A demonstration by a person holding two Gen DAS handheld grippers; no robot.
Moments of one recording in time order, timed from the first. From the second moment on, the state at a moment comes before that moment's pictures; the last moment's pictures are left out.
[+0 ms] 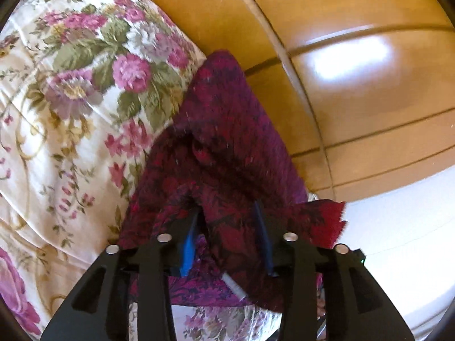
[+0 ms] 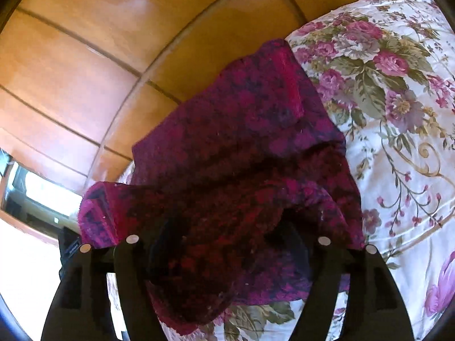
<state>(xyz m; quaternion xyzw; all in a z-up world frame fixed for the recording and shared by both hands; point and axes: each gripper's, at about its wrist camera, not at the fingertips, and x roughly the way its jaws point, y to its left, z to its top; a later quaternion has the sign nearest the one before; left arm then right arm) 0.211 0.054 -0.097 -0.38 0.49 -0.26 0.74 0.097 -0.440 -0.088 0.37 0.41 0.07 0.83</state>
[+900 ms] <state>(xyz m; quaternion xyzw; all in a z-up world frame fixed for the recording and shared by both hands) 0.137 0.046 -0.118 -0.19 0.48 -0.26 0.82 0.051 -0.437 -0.118 0.22 0.44 0.00 0.87</state>
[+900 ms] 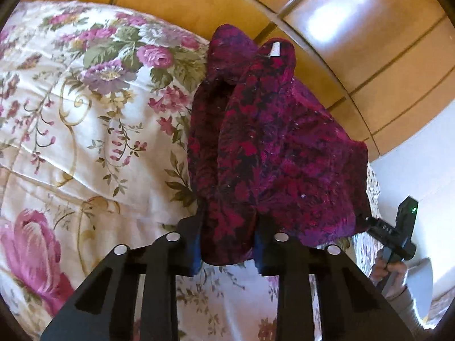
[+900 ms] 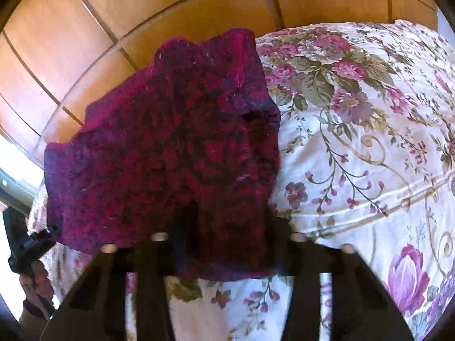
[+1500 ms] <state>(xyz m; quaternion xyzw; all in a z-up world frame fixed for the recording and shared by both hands) 0.012 0.096 -0.109 -0.20 0.51 -0.29 0.78 -0.089 -0.409 -0.098 0.22 0.49 0.05 0.84</state>
